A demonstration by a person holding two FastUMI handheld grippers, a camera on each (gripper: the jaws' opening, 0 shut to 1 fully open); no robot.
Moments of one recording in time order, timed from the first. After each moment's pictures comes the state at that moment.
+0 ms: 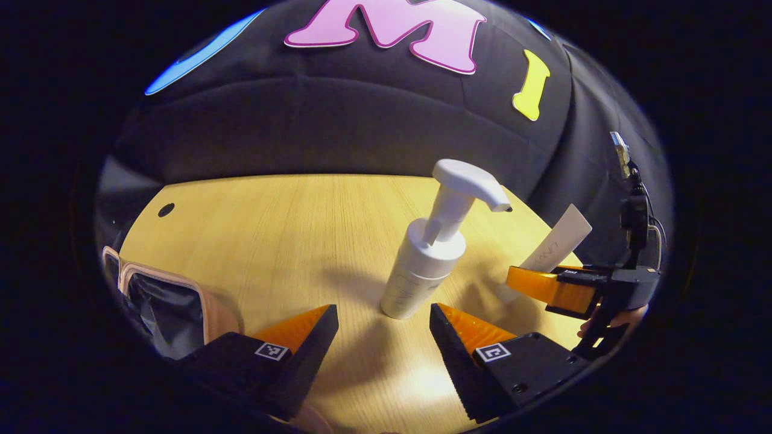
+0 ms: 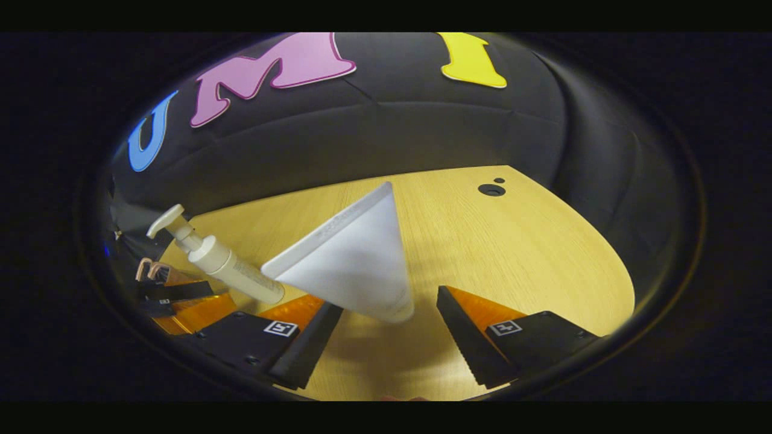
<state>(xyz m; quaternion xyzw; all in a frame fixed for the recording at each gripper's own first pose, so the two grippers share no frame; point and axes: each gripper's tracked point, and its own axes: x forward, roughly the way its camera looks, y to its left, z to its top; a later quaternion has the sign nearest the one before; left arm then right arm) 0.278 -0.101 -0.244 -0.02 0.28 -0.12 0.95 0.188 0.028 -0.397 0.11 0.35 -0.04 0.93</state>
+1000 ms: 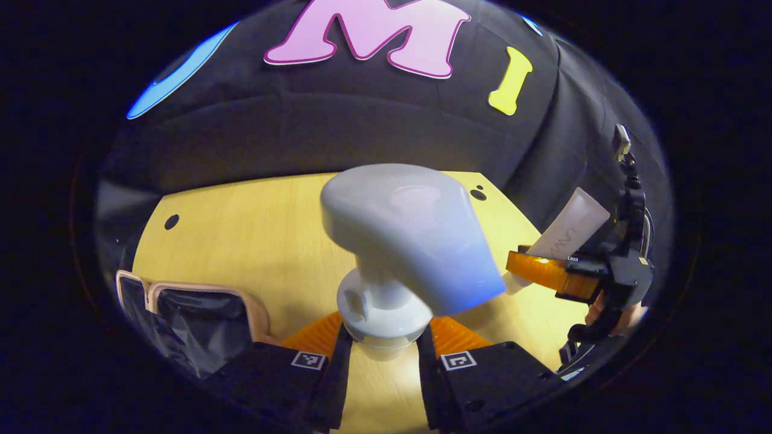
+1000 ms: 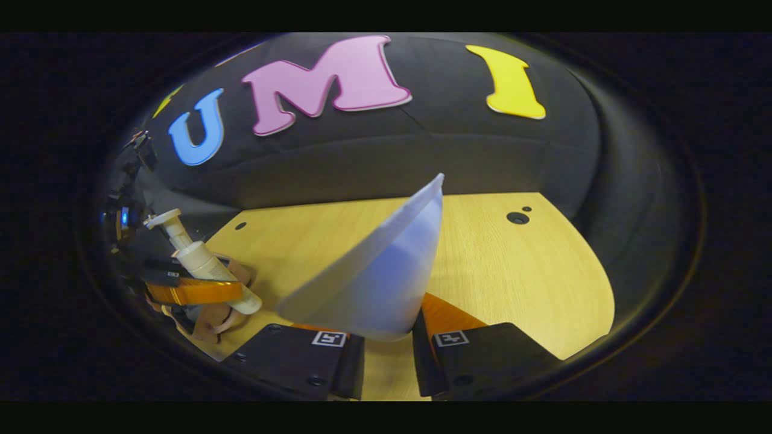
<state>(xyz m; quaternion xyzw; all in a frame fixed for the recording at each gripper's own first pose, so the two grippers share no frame) 0.187 -0.059 -0.163 0.01 0.34 -0.16 0.93 0.135 0.065 -0.289 0.08 0.32 0.07 0.94</state>
